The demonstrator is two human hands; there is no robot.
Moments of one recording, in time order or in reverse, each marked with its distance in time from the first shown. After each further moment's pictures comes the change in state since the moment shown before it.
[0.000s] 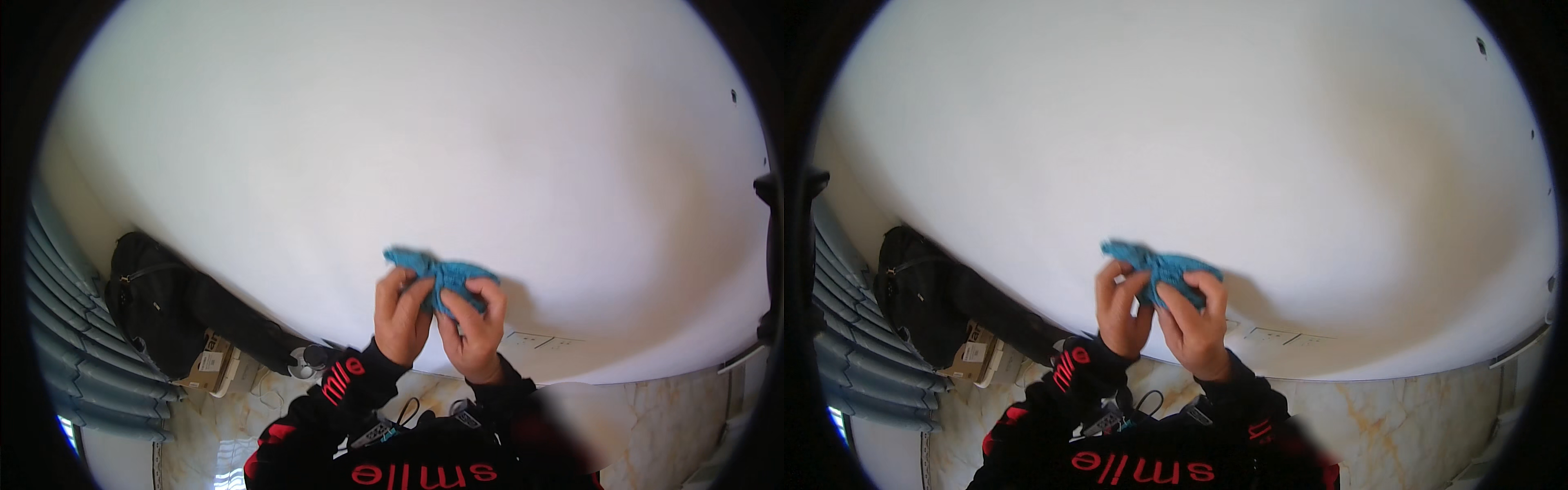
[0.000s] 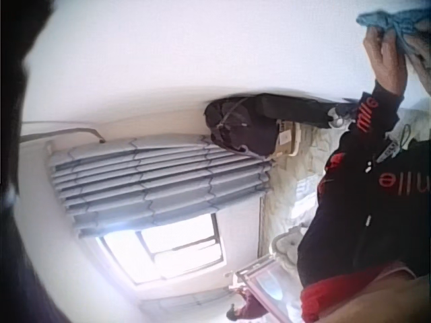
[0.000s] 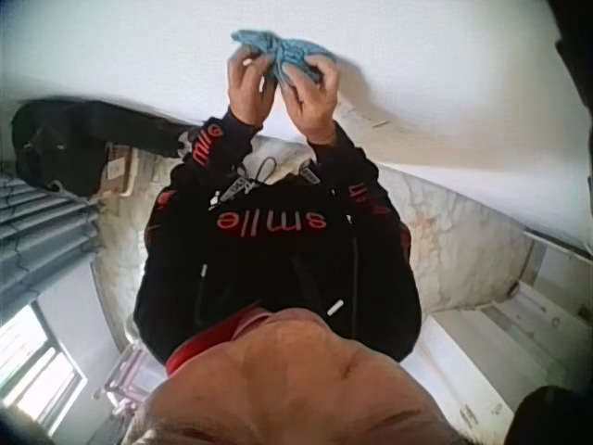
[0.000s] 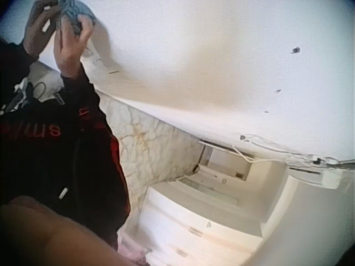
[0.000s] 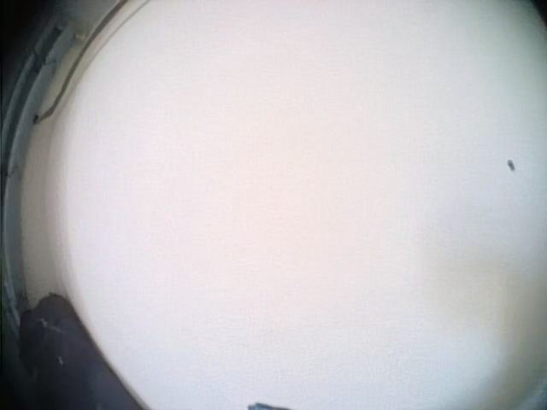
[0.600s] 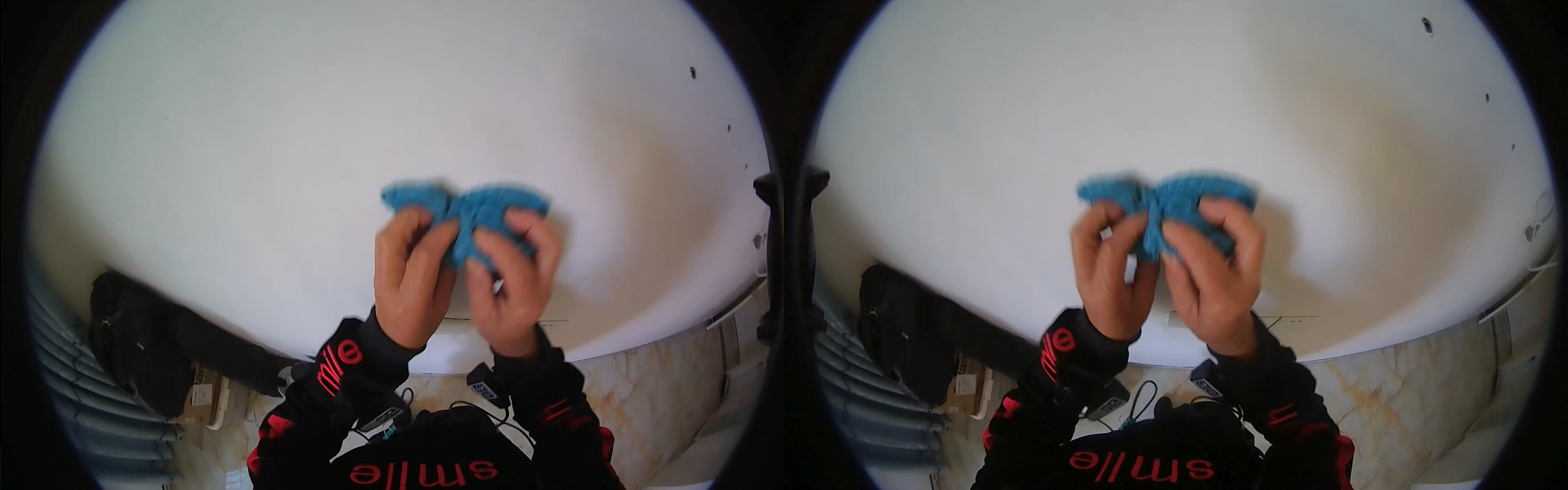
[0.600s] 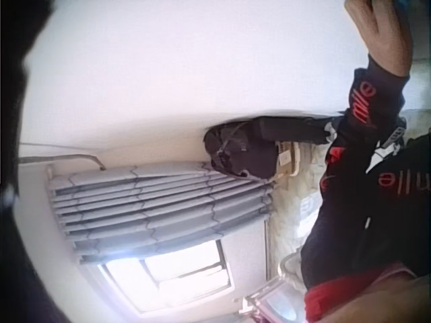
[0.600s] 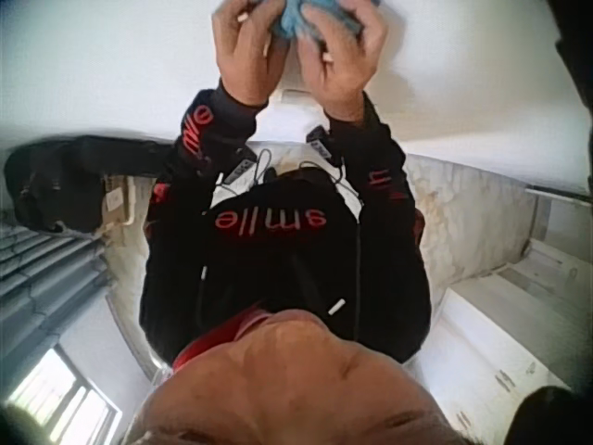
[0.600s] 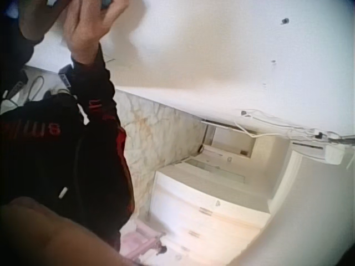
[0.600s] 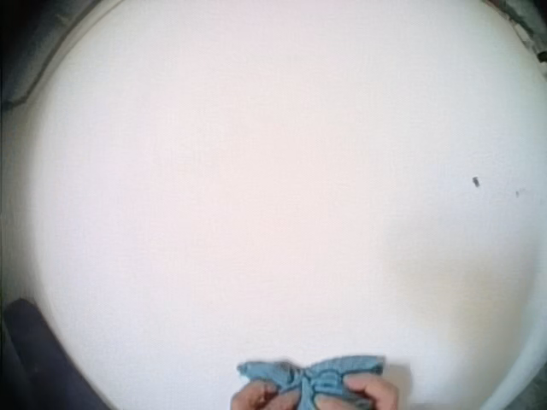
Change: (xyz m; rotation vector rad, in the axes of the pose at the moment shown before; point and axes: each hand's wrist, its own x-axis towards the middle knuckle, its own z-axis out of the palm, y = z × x) left_hand 0.054 0.008 0.023 -0.190 0.067 0.075; right_hand 0.049 0.015 -0.042 -0.342 0.026 -0.063
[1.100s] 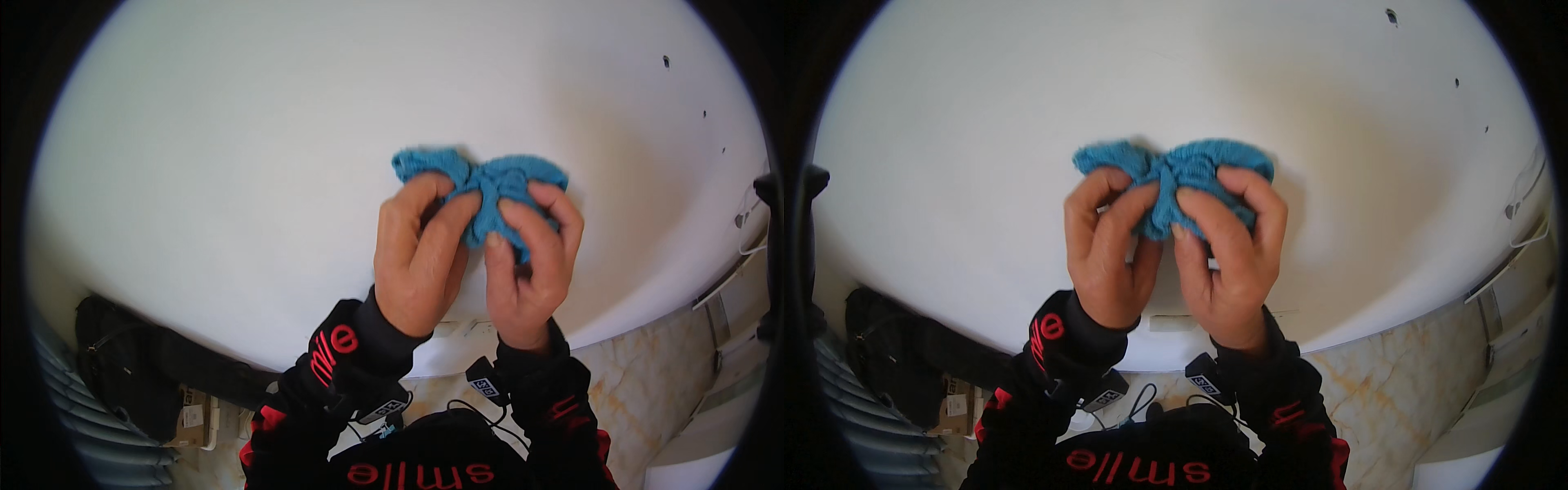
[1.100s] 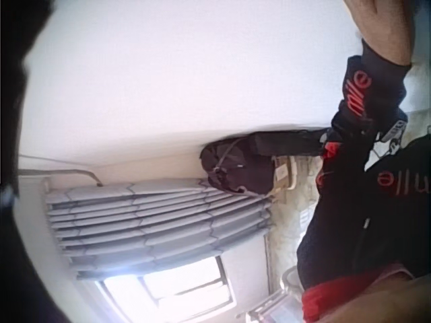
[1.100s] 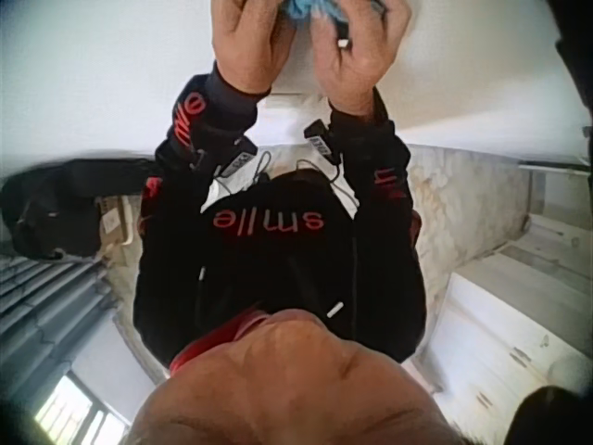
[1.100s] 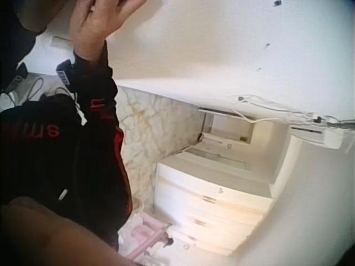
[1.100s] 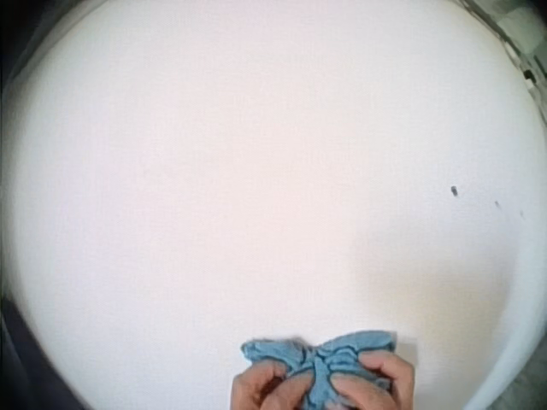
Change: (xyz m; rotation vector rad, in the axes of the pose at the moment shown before) left_hand 0.009 -0.004 0.024 -0.127 0.005 0.081; right_hand 0.005 0.014 -0.023 -0.002 0.081 0.111
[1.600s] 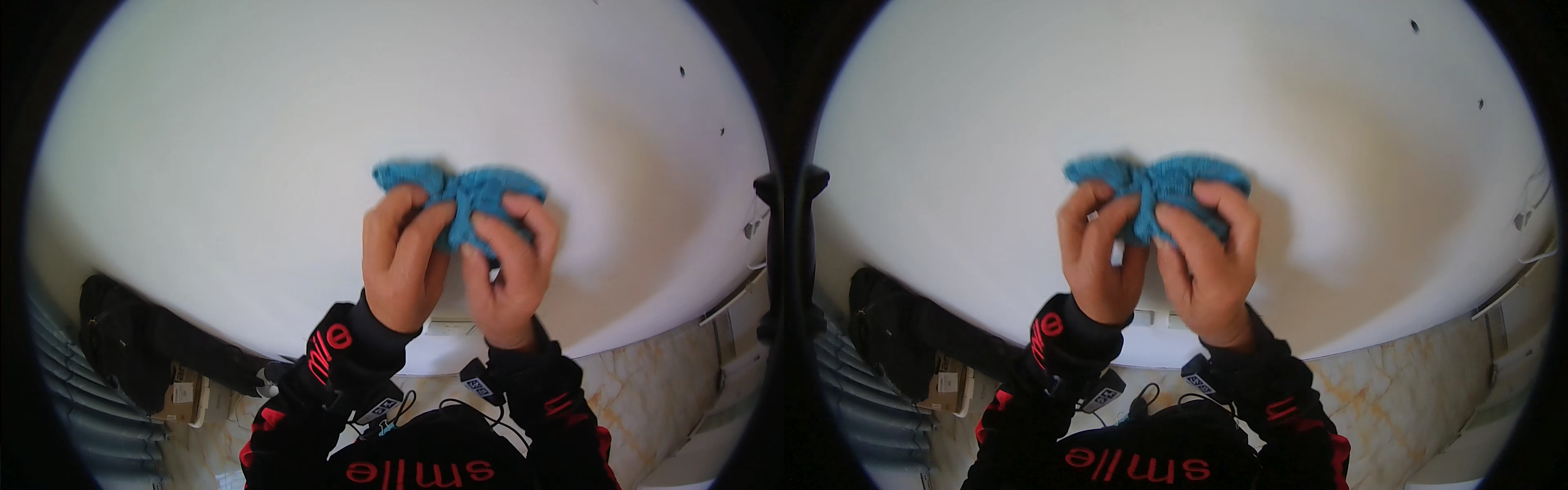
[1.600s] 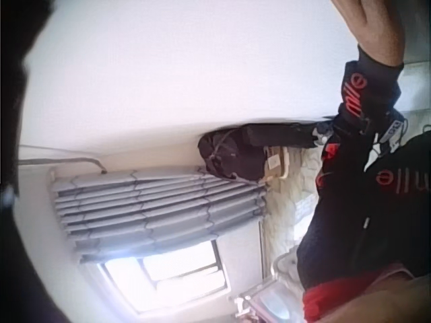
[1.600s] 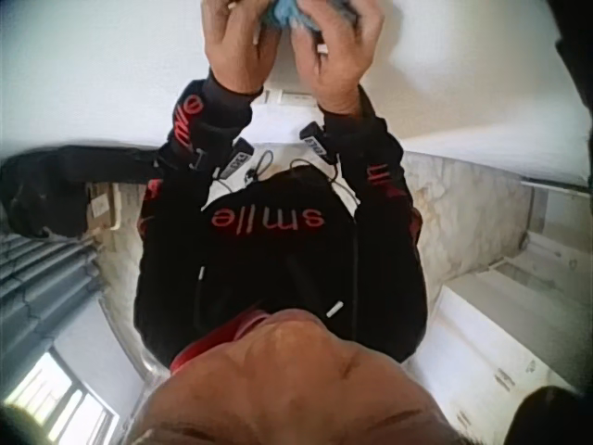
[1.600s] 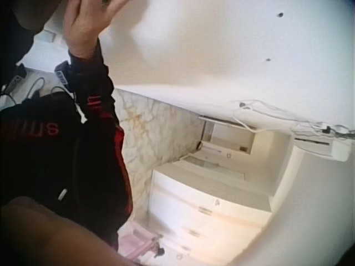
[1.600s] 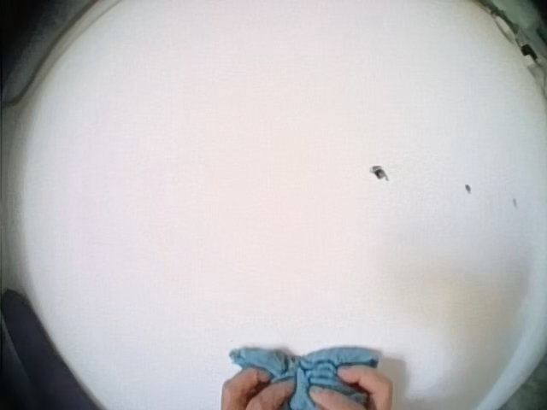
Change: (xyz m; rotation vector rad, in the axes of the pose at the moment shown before) left_hand -0.015 0.051 0.074 0.136 -0.029 -0.076; right_hand -0.003 0.055 -0.071 -0.021 -0.089 -0.039
